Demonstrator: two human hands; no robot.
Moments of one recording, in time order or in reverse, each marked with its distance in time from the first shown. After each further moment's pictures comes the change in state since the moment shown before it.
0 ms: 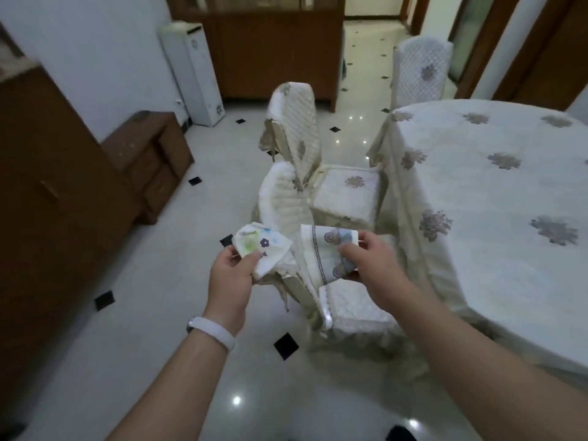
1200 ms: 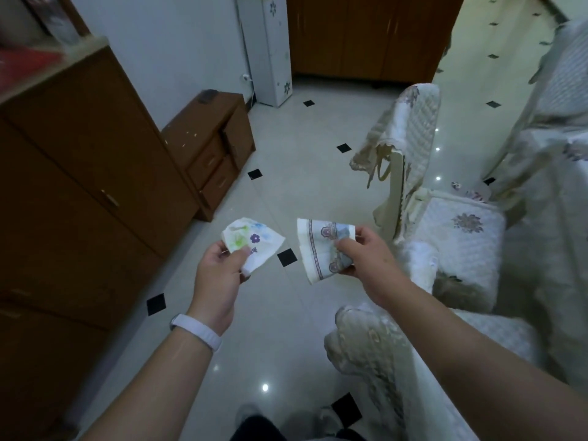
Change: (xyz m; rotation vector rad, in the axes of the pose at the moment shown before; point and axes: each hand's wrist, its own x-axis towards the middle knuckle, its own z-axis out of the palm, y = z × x) left_hand 0.398 0.086 -0.170 0.011 0.250 -0.033; right_hand 0.365 -0.039 0.317 -0.022 -0.183 0.107
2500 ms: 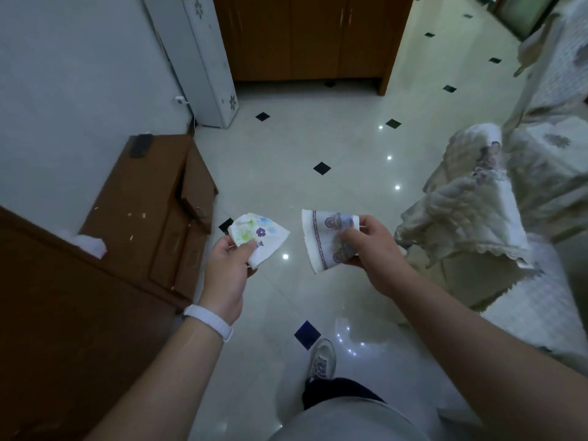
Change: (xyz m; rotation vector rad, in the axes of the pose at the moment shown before) left_hand 0.563 0.116 0.085 0.056 -0.288 -0.109; right_hand 0.461 -0.141 0.177 0.026 0.306 -0.019
